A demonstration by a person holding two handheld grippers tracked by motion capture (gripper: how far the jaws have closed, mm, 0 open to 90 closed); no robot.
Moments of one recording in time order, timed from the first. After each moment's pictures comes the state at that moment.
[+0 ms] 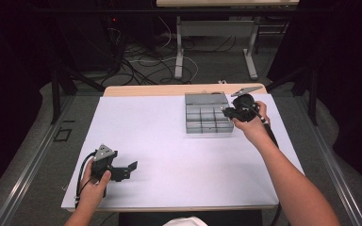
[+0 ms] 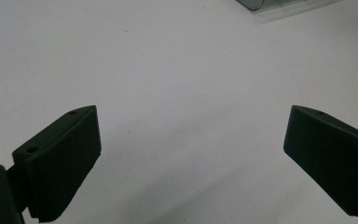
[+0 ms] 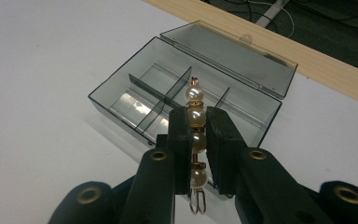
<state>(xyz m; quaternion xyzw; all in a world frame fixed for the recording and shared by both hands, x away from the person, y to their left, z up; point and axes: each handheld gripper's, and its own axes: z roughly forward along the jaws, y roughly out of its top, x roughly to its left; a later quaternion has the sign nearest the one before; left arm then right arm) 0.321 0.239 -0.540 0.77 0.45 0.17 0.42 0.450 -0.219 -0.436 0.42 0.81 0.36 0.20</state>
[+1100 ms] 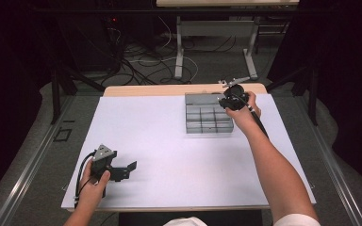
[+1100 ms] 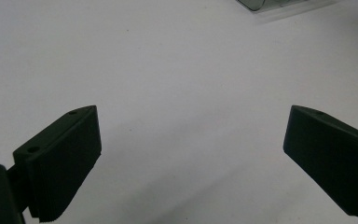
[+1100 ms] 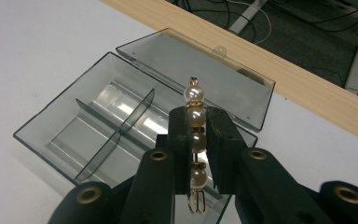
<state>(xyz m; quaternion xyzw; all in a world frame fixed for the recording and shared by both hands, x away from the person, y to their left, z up) 0.321 0.240 -0.541 0.77 0.45 0.17 0.43 0.506 -0.206 -0.451 0.43 0.80 0.34 0.24</state>
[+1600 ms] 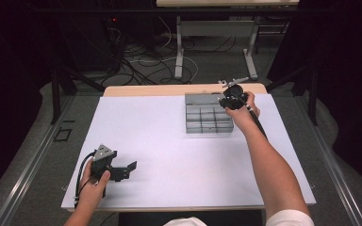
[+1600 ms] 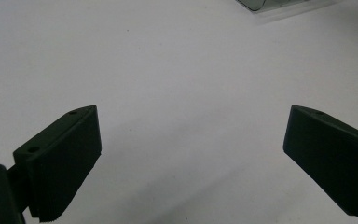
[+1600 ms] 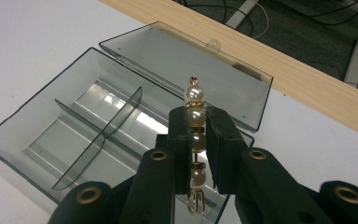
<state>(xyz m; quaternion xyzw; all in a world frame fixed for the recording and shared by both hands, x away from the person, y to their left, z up) 0.320 0.239 -0.541 0.76 0.46 0.17 0.43 0.520 -0.208 -0.465 0.44 0.80 0.33 0.23</state>
